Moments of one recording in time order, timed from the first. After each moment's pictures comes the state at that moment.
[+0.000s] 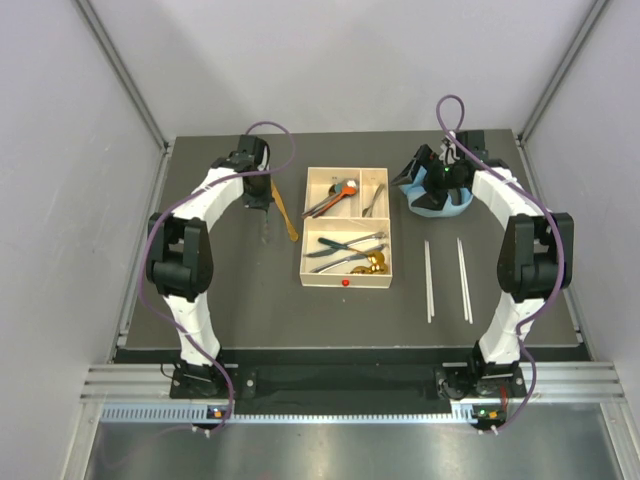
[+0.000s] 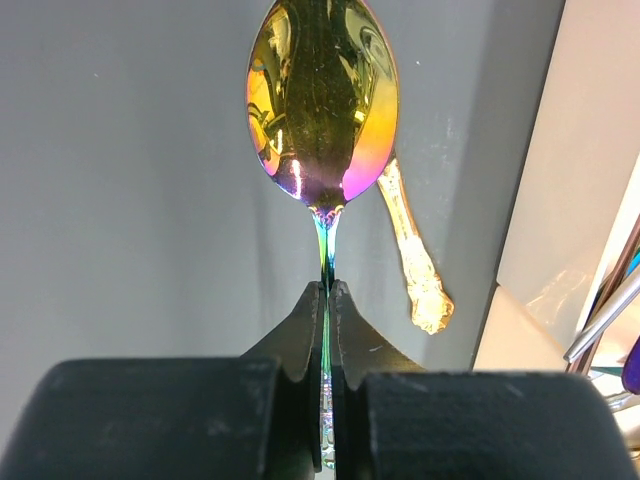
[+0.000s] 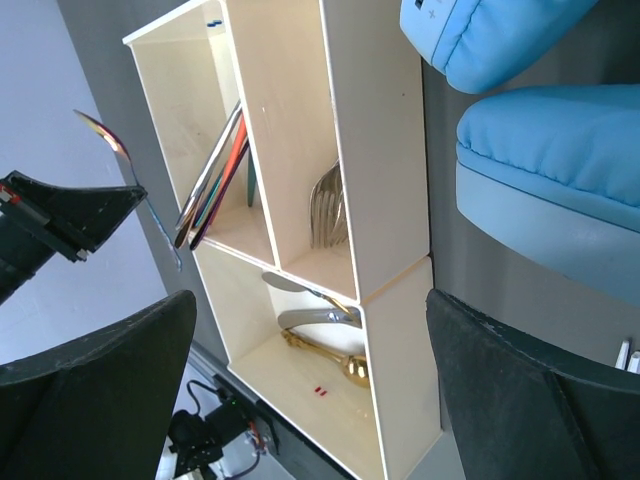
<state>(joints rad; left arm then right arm) -0.22 1.95 1.59 -0.67 -0.04 -0.28 0.07 1.87 1.46 -0.49 -0.60 0.65</state>
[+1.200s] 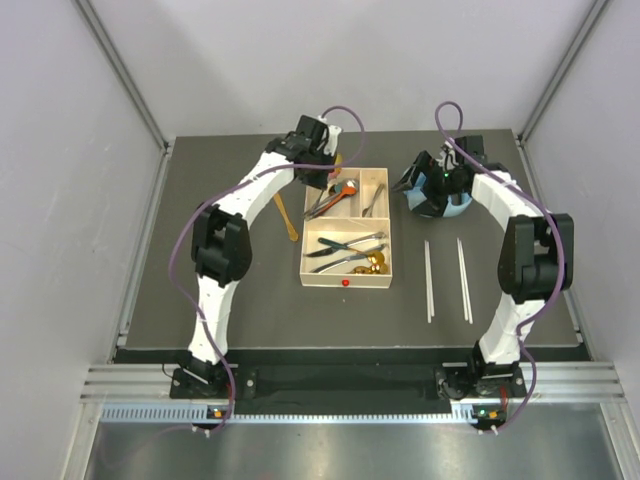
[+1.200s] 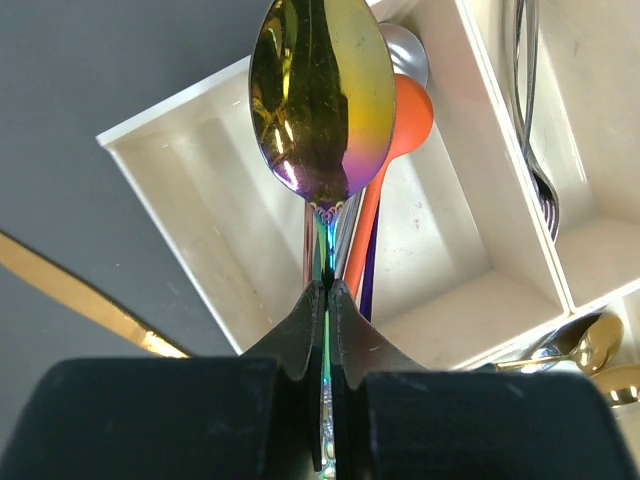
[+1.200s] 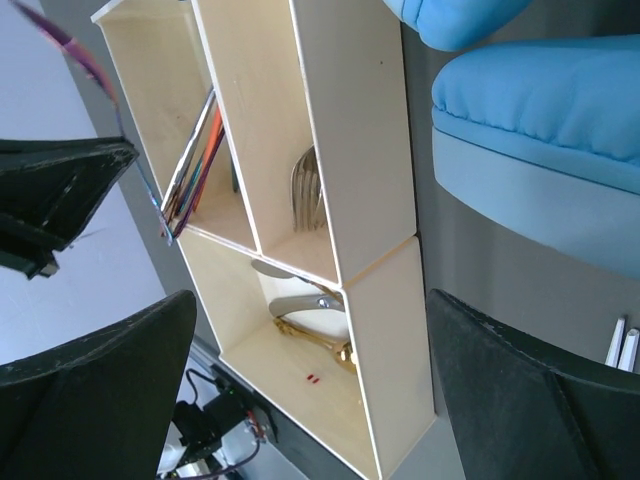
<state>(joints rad) -0.46 2.21 2.08 -0.75 0.09 -0.04 0.07 1.85 1.42 -0.50 -0.60 0.65</state>
